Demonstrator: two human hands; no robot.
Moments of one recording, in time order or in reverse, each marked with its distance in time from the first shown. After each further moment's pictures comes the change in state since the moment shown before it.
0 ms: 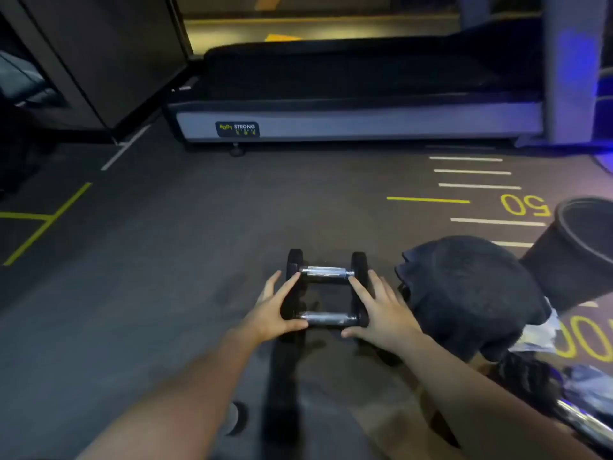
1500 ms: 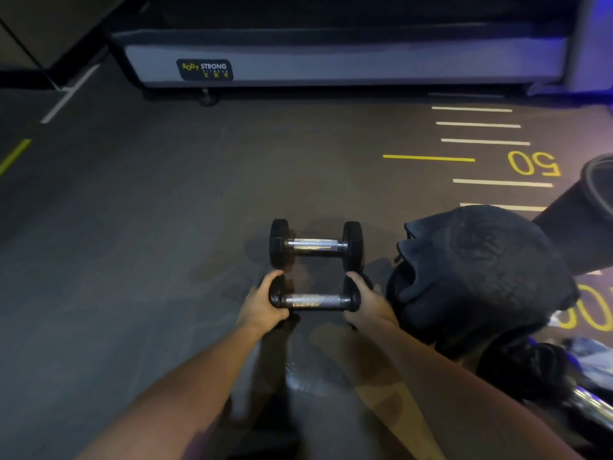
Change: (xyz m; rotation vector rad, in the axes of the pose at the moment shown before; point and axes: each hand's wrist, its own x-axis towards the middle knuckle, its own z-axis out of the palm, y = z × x) left_hand 0.034 -0.026 0.052 -0.122 0.077 -0.337; right_hand 0.050 0.015 0.086 0.435 -0.105 0.419
